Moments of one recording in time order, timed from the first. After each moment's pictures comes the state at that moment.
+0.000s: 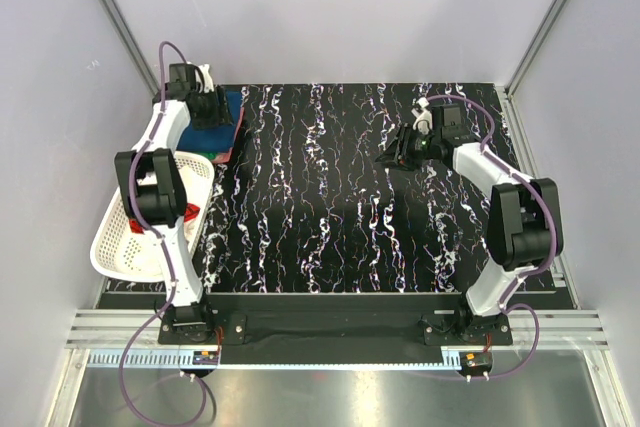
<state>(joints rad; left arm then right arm) 0.08 2.08 1.80 -0.58 0.25 -0.11 0.15 1.74 1.19 -0.25 -0.65 0.52</state>
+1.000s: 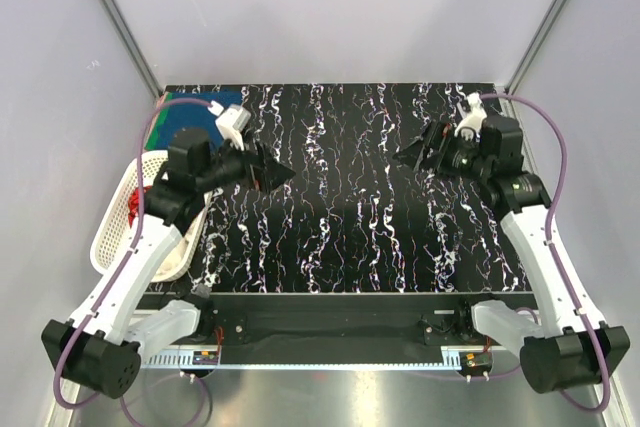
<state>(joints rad) -0.32 1.01 1.03 -0.36 0.53 -0.31 0.15 1.06 1.10 -0.49 -0.50 0.51</state>
